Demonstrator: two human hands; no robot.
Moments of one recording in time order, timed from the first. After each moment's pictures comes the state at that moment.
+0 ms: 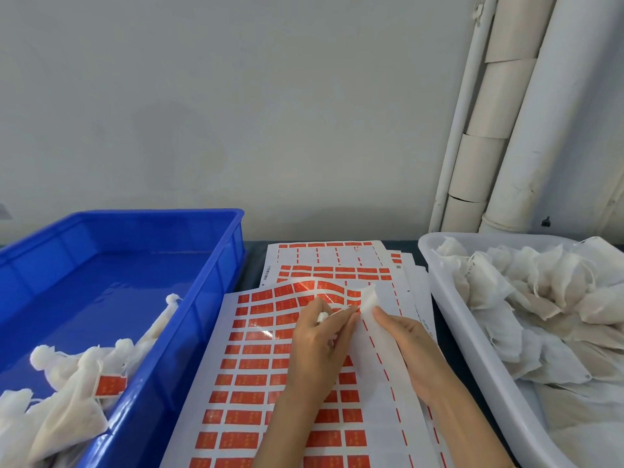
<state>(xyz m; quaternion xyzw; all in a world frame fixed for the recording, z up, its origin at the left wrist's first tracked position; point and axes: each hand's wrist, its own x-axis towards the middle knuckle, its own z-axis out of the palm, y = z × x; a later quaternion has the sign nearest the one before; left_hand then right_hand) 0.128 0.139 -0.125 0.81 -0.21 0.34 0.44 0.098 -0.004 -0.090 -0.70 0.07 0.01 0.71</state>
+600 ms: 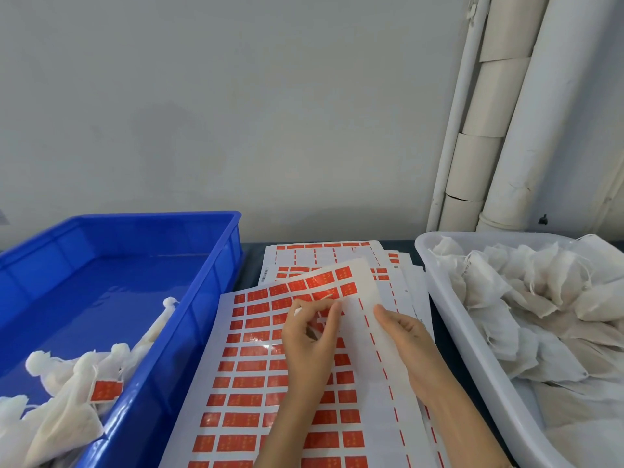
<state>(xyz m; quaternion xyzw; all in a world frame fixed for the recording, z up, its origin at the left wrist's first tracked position) 0.124 0.130 -0.116 0.71 -0.06 0.28 0.64 0.099 -0.007 -0.093 -0.70 0.08 -0.01 0.71</state>
